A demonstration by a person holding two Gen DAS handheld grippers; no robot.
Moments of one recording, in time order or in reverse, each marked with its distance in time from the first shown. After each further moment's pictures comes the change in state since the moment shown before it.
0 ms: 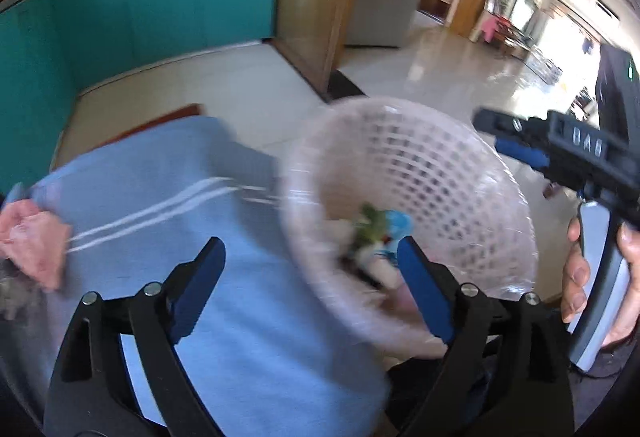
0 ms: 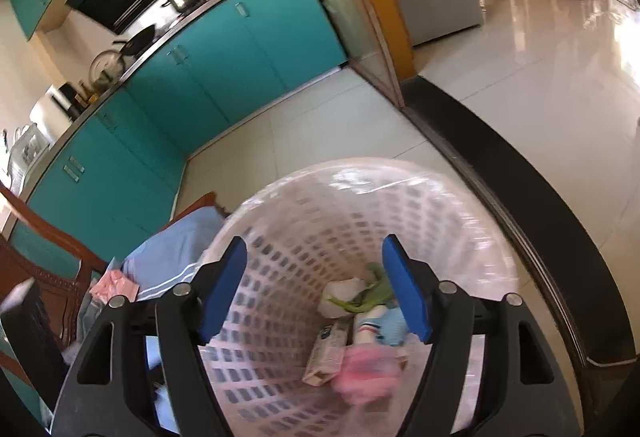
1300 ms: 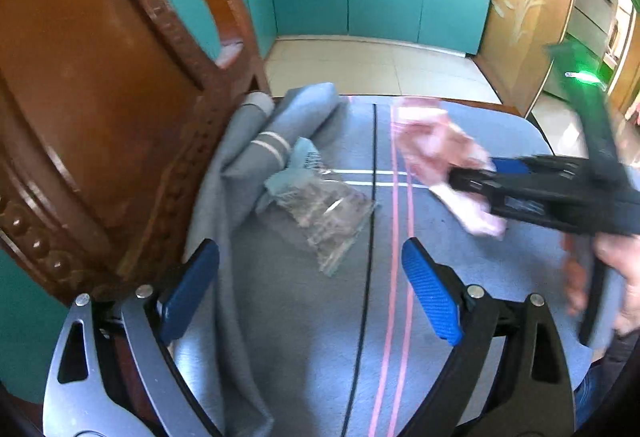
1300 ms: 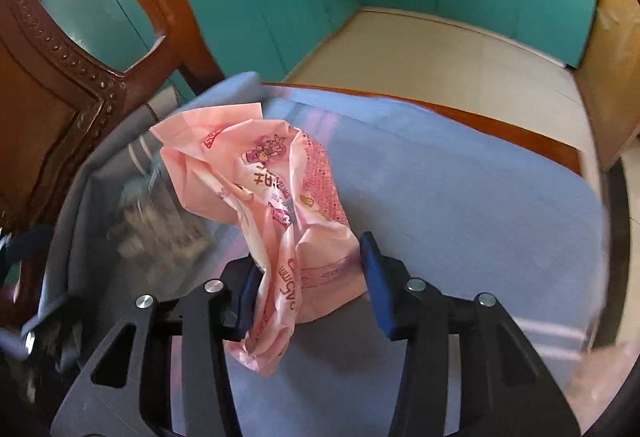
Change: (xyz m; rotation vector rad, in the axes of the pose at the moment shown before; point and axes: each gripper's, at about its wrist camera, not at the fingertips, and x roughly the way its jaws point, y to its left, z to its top) left arm -0.065 0.227 -0.078 -0.359 0.037 0.483; right arm 0.216 0.322 -0.092 -0.691 0.432 0.259
